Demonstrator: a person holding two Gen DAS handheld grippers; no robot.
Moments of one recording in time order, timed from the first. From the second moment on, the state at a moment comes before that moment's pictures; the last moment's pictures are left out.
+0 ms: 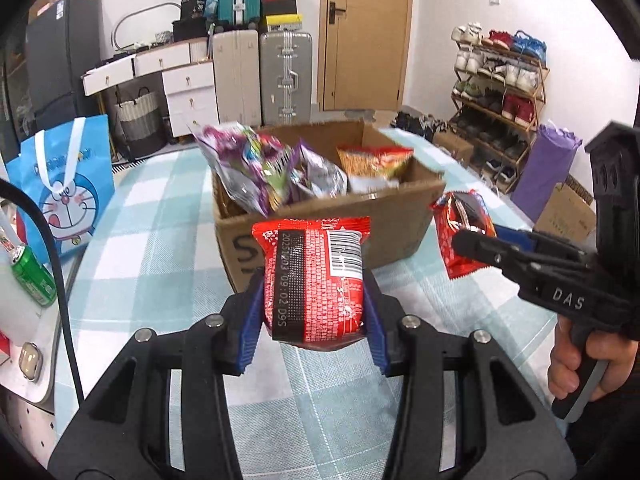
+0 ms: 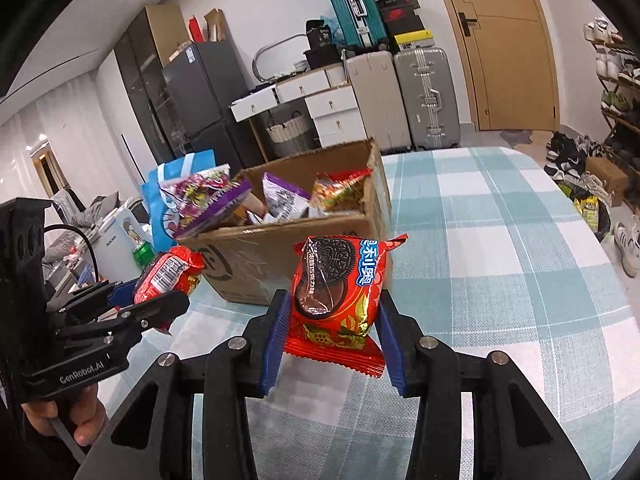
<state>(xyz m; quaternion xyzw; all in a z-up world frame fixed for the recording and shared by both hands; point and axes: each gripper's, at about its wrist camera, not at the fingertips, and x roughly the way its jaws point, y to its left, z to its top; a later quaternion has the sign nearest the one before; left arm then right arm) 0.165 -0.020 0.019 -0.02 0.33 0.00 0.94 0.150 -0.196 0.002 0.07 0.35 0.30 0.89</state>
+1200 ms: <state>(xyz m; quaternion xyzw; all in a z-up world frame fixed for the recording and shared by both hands) 0.177 0.059 0.063 -0.06 0.30 0.04 0.95 0.168 -0.149 0.040 0.03 0.32 0.31 0.89</state>
